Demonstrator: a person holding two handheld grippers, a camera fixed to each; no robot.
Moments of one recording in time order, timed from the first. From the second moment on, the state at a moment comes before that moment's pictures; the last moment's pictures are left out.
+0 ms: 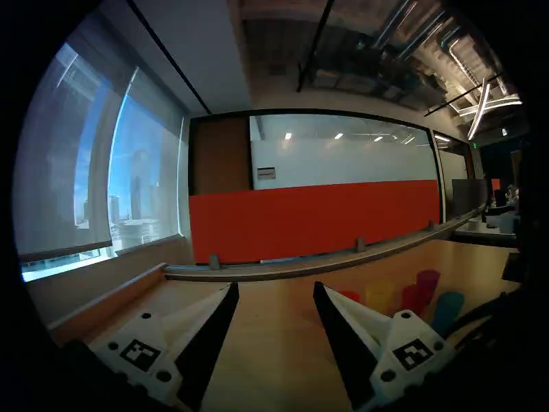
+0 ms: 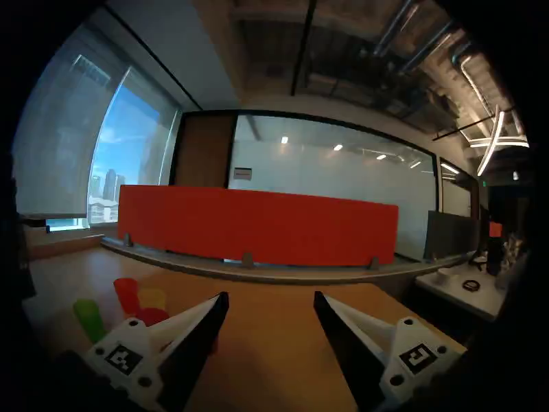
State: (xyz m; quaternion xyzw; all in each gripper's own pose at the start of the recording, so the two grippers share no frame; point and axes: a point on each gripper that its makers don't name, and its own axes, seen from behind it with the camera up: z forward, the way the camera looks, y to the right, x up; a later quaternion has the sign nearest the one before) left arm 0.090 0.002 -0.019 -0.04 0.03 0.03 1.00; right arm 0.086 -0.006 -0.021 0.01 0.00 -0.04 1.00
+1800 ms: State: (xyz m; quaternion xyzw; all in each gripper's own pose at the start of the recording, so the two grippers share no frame) left arm 0.012 0.007 -0.008 -0.01 0.02 -0.01 1.00; right arm 0.098 0.016 -0.027 -0.05 0.00 -0.01 1.00
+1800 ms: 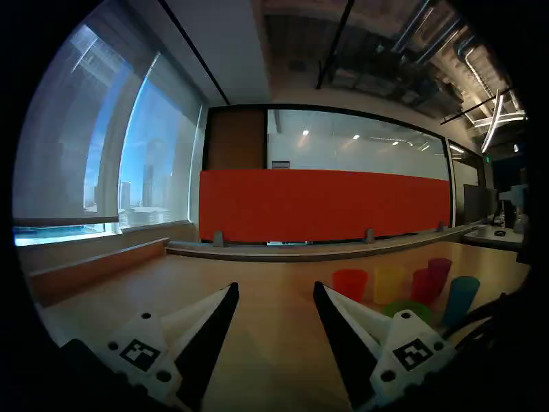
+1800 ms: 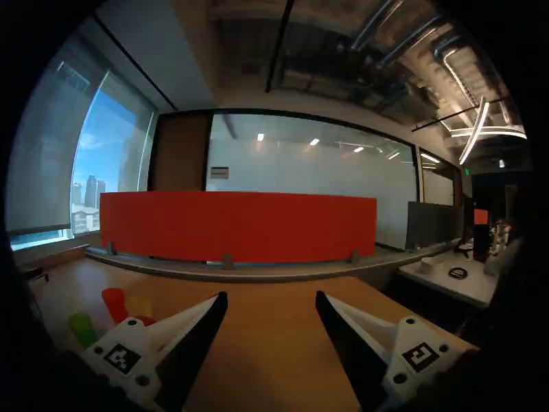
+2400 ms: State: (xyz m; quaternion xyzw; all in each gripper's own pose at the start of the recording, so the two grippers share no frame) left arm 0.002 0.005 -0.003 -0.01 0.00 0.00 1.00; right arm 0.099 0.017 -0.028 -0.05 0.00 -0.01 1.00
